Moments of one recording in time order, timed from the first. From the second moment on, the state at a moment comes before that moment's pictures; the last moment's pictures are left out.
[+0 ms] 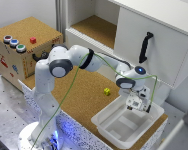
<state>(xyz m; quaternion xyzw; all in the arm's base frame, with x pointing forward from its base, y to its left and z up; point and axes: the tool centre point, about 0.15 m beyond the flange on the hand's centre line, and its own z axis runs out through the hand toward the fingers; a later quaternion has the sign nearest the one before) 0.407 -0.393 0.250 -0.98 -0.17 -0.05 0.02</state>
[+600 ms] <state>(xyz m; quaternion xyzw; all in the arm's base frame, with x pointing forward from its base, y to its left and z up) 0.422 -0.379 0.240 -0.98 -0.20 -0.04 0.02</state>
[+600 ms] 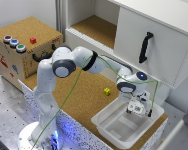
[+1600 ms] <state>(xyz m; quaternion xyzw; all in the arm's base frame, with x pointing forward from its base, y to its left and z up) 0.406 -0.296 0.396 -0.98 -0.20 -0.08 0.03</state>
